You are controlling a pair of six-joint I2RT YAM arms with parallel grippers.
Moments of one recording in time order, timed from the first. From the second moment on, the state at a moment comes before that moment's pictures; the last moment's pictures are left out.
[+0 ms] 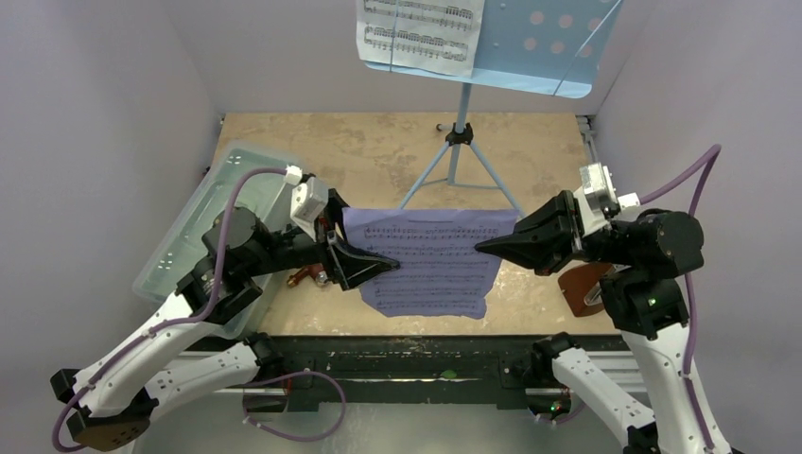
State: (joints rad) left arm -0.86 0.78 1.06 -0.12 0.49 -0.37; right arm 0.34 0.73 1.20 -0.03 -1.14 0.45
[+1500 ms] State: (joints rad) left arm -0.86 1.05 1.30 -0.13 0.25 -0.19; right arm 0.30 1.36 2.16 -0.55 0.45 0.29
